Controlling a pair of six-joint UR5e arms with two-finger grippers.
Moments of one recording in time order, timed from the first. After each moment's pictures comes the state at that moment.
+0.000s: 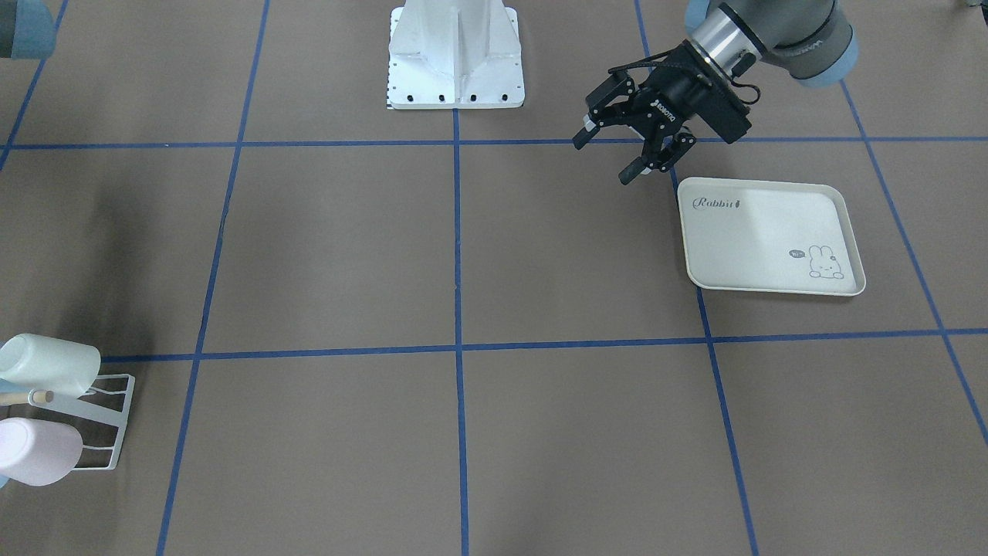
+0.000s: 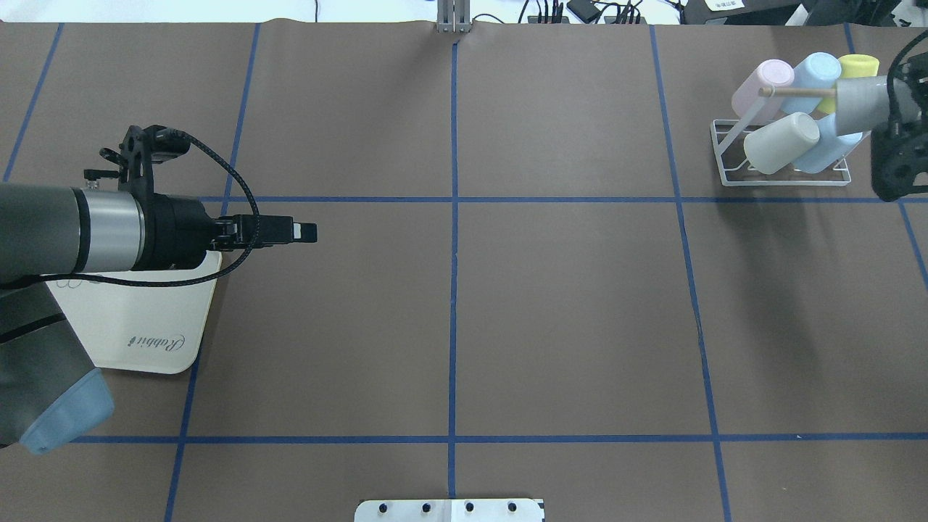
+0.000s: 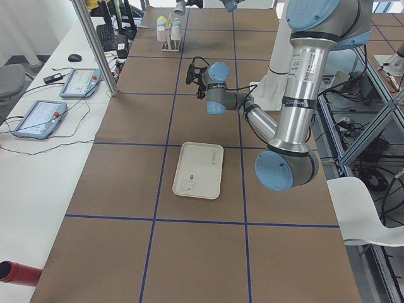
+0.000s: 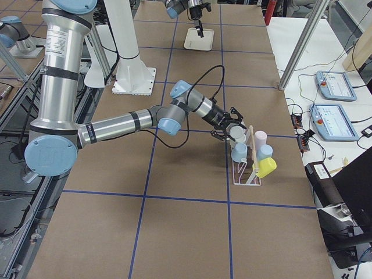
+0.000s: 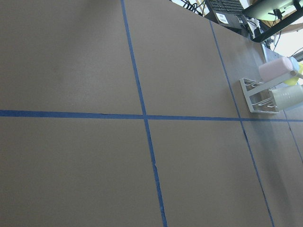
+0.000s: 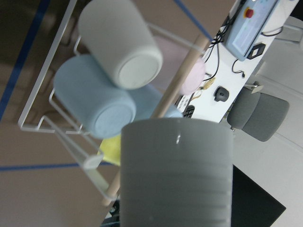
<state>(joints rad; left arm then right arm) -0.67 -1.75 -1.97 -2.51 -1.93 -1.32 1.06 -1.74 1.92 -0.80 1.35 -1.25</state>
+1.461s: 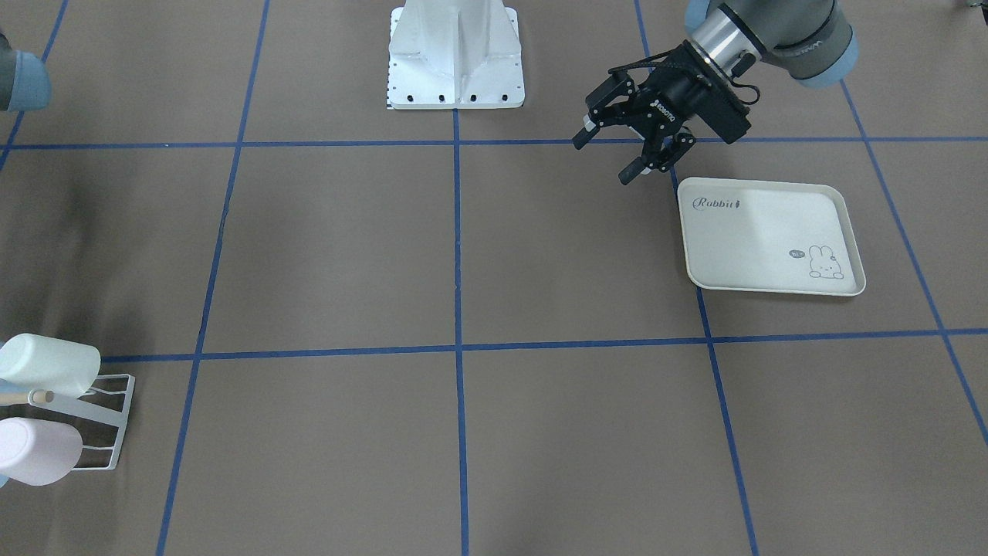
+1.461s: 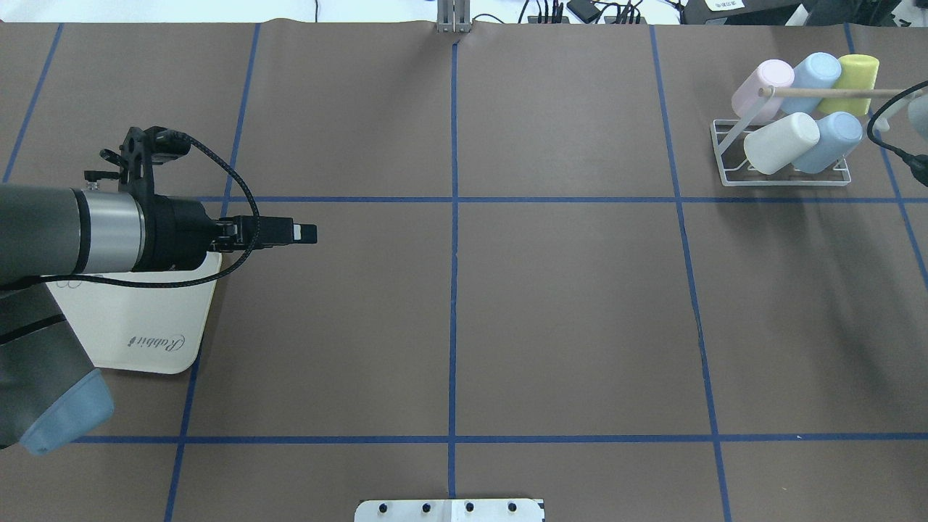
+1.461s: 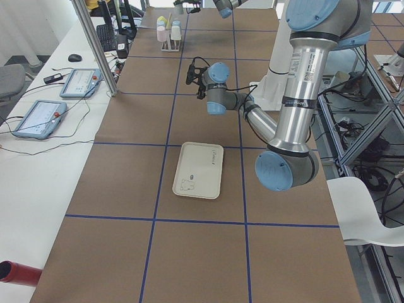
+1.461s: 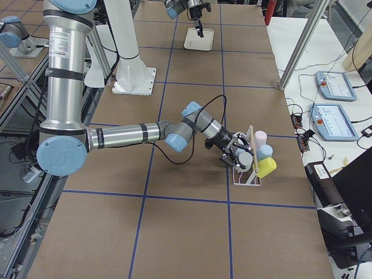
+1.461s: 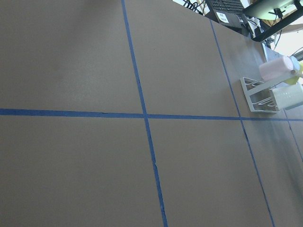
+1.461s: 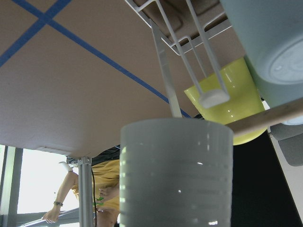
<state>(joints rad) -0.67 -1.75 -1.97 -2.51 -1.93 -1.32 1.02 -1.66 1.72 -0.83 1.13 -1.69</state>
